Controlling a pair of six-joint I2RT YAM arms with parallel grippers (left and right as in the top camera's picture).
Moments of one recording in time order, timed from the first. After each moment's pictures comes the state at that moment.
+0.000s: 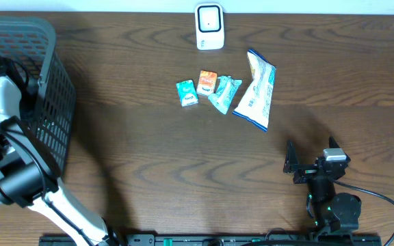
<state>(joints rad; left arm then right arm) 0.54 2.06 1.59 -1.00 -0.10 -0.26 0.04 0.01 0.01 -0.07 -0.04 0.02</state>
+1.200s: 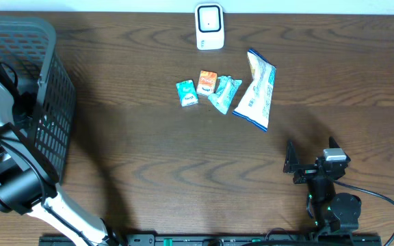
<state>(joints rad) 0.59 2.03 1.56 -0.93 -0.09 -0.31 0.04 0.01 0.01 -0.07 -0.04 0.02</state>
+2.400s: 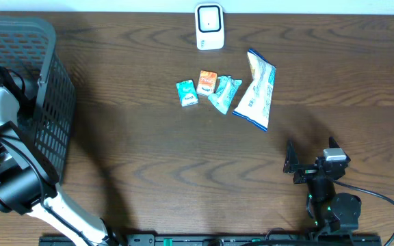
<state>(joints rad) 0.59 2.03 1.47 -0.86 0.01 -0.23 0.04 0.01 0.01 -0.07 -0.04 0.02</state>
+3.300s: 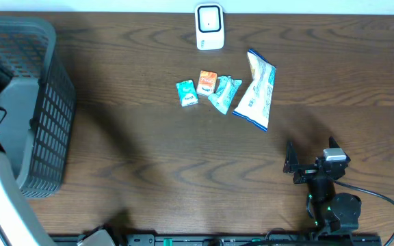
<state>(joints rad) 0.56 1.27 1.55 -0.77 0.20 -0.38 0.04 0.01 0.01 -0.07 -0.04 0.02</state>
